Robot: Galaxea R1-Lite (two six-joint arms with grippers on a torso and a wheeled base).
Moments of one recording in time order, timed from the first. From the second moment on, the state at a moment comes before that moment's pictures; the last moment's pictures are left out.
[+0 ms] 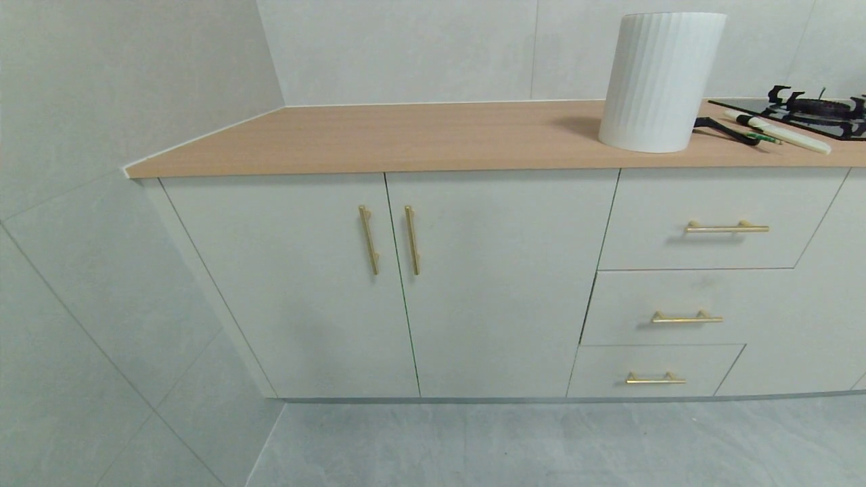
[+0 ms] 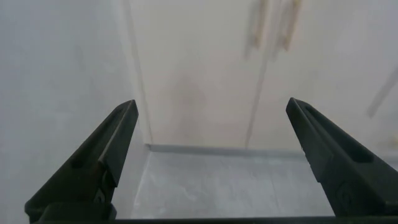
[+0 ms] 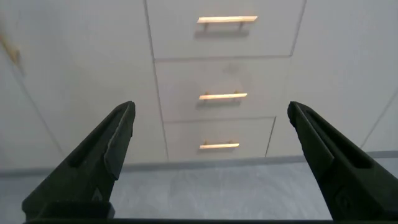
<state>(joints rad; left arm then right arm) 0.00 0.00 -0.09 0.02 -0.01 -0.02 0.00 0.00 -0.03 -0.09 -0.07 -0.02</state>
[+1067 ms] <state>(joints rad) 0.00 0.00 0.00 0.00 -0.01 0.01 0.00 0.00 0.00 0.00 0.04 -0.03</state>
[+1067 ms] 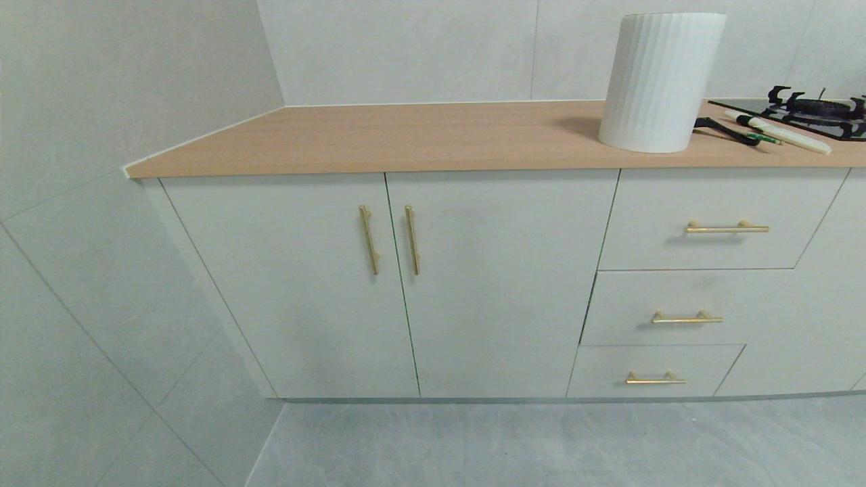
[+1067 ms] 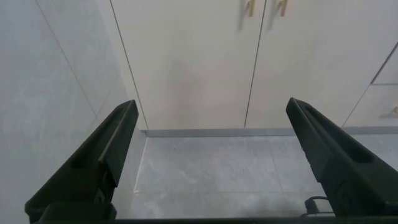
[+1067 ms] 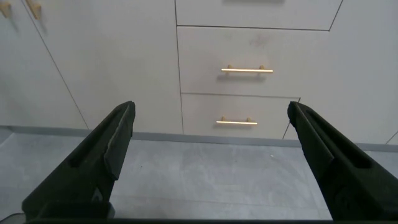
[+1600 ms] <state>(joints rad) 0.00 0.00 0.00 0.00 -0.01 0.00 0.00 0.00 0.00 0.00 0.04 -0.02</state>
